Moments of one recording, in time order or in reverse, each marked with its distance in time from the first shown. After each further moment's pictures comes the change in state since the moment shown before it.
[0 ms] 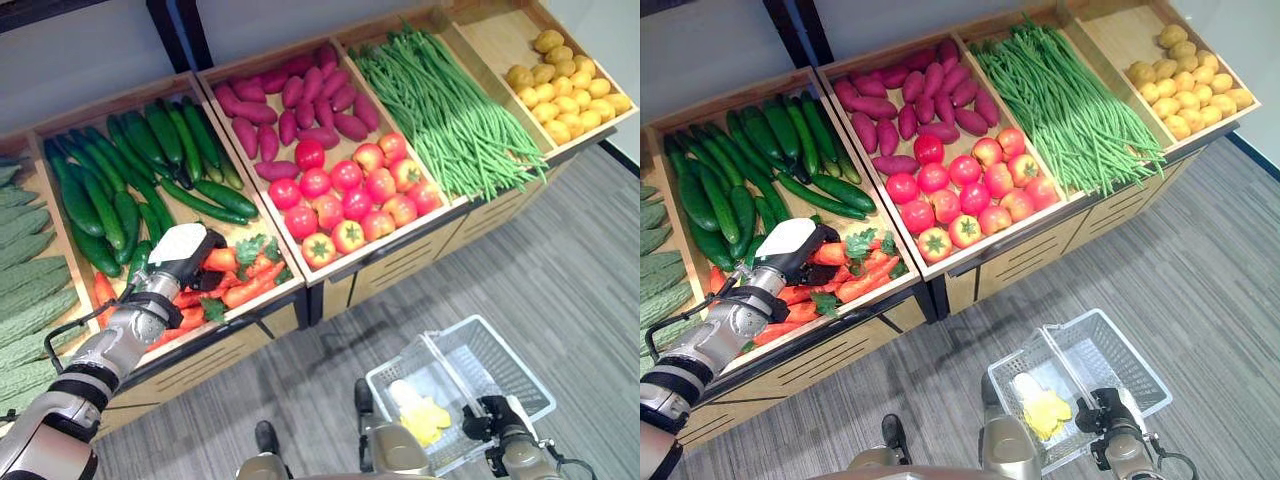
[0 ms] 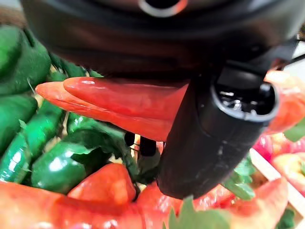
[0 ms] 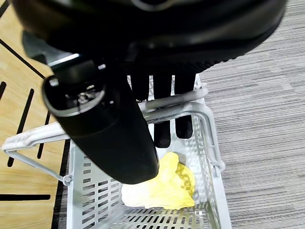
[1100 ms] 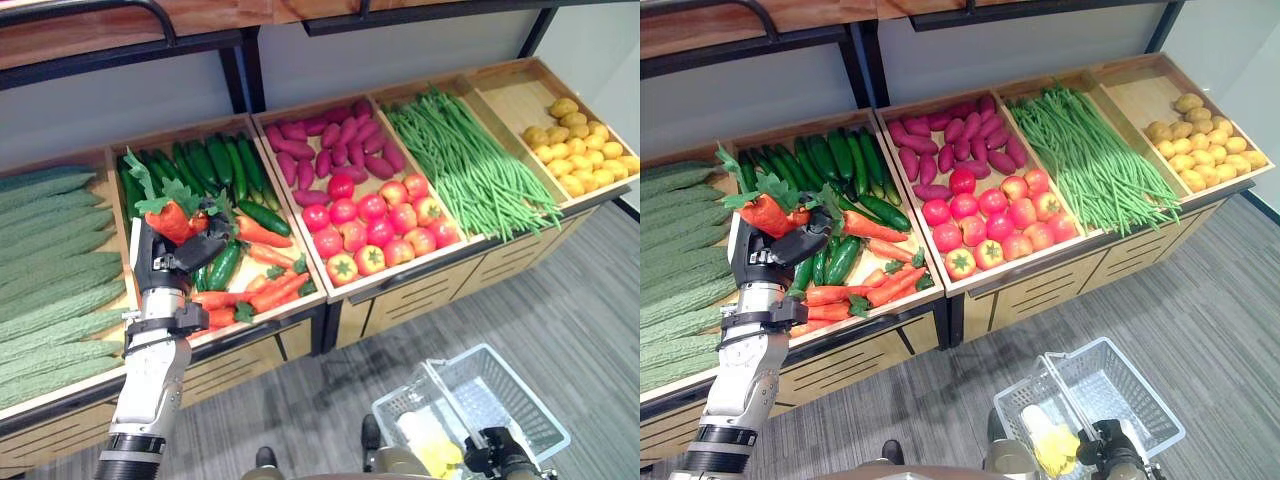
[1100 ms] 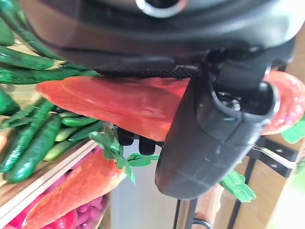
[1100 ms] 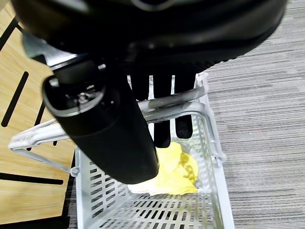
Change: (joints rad) left arm 0.330 -0.415 0.390 -0.551 -0.840 -0.049 -0.074; right arm 0.080 0.026 -0.001 0.002 -0.001 0.037 0.007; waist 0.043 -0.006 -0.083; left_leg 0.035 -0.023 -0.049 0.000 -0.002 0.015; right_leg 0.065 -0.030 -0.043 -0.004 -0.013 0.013
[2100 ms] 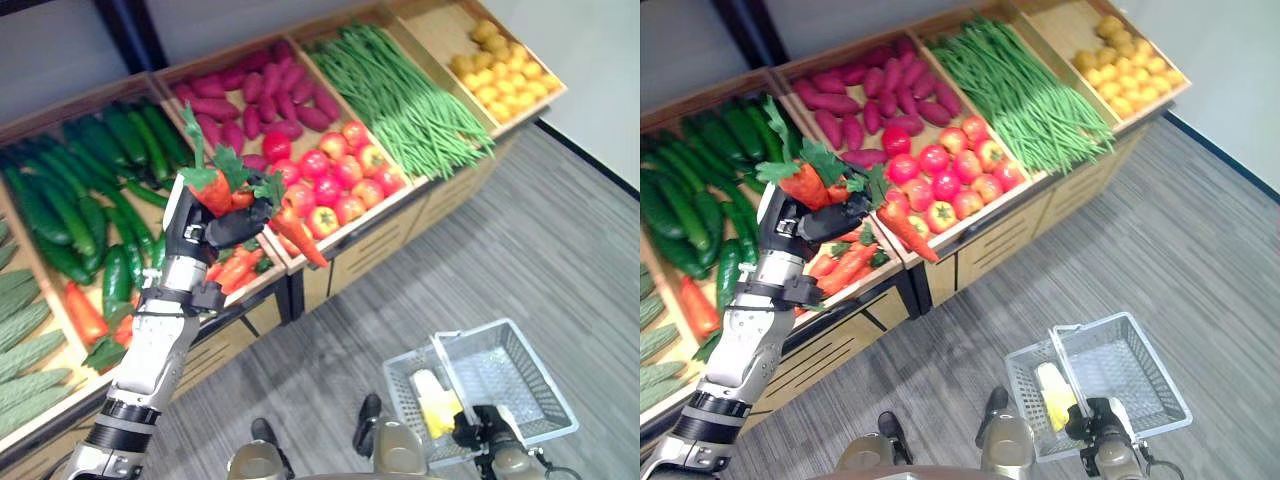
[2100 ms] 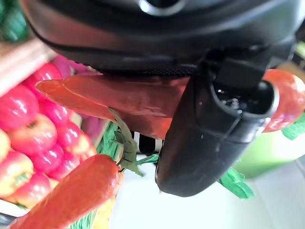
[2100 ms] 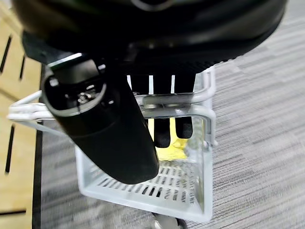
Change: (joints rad) left arm -0.156 0.134 -0.107 -0.063 -0.060 -0.001 -0.143; right arm -0.114 0.029 -0.025 -0.018 -0.003 0.008 0.004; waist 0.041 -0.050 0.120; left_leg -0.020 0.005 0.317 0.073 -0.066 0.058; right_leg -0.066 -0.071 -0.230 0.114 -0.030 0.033
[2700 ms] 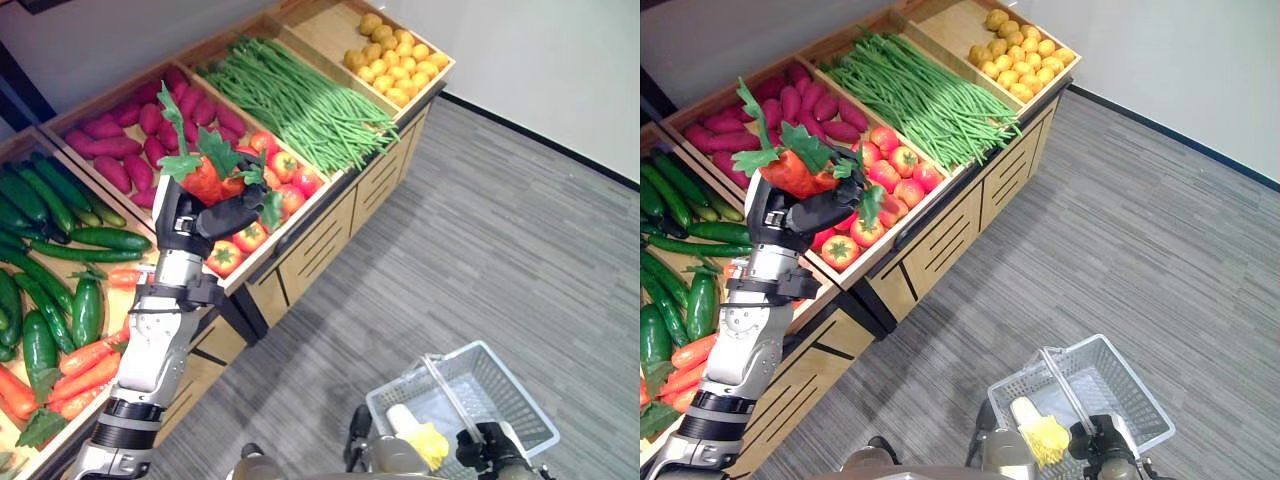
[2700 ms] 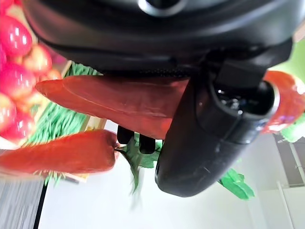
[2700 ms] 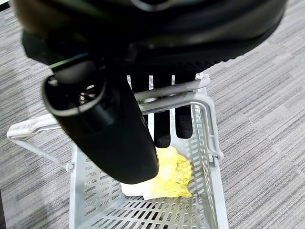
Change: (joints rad) left arm 0.004 -0.064 -0.011 -0.007 -0.001 -0.003 0.003; right arm 0.118 -0.005 -0.002 -0.001 -0.016 0.002 -0.001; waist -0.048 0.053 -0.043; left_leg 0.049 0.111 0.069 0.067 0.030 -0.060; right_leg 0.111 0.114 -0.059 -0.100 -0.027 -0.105
